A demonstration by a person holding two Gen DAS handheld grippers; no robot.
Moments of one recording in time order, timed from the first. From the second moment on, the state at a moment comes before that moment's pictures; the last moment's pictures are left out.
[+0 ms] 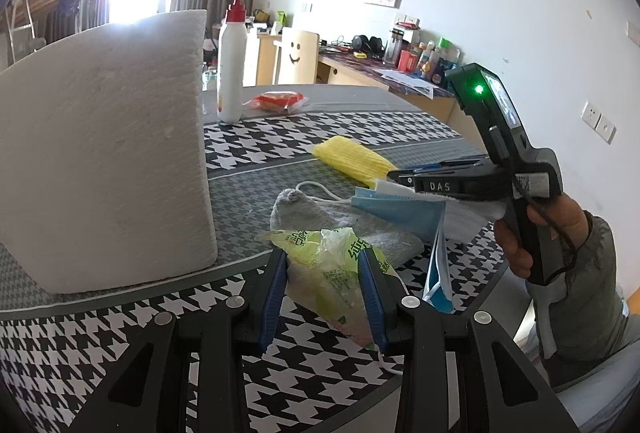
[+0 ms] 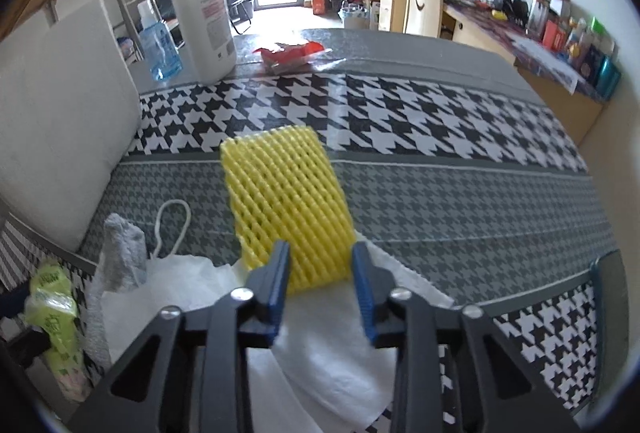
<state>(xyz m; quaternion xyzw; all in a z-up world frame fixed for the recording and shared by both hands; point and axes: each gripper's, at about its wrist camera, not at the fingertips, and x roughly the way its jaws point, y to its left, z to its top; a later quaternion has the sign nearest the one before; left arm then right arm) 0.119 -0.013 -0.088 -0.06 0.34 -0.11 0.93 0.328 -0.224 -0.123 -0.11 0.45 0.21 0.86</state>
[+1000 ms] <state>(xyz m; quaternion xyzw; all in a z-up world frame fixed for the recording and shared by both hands) 0.094 0.002 -0.047 -0.04 0.28 -0.11 0.95 0.267 -0.229 -0.040 -0.02 0.34 0.28 0.90</state>
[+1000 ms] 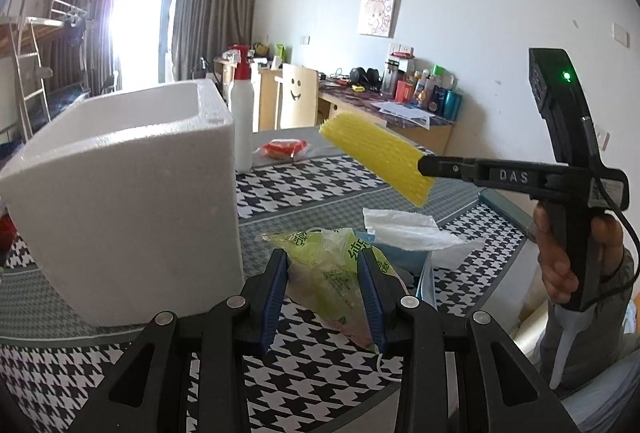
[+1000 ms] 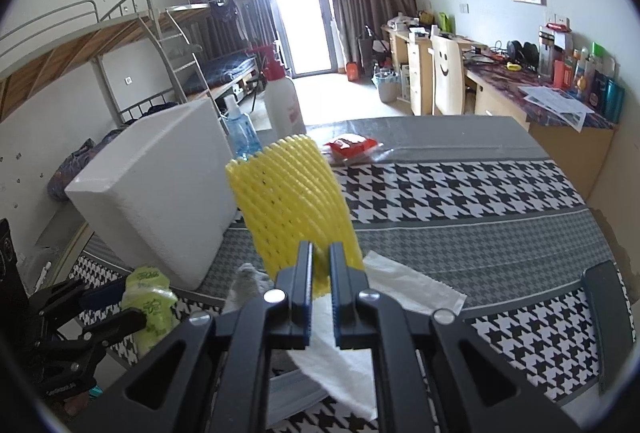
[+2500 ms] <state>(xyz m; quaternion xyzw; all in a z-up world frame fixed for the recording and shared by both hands) 0.098 0.010 0.023 -0.01 0.19 -0.09 0.98 0.236 -0.222 -0.001 -0.02 0.25 0.27 0.93</state>
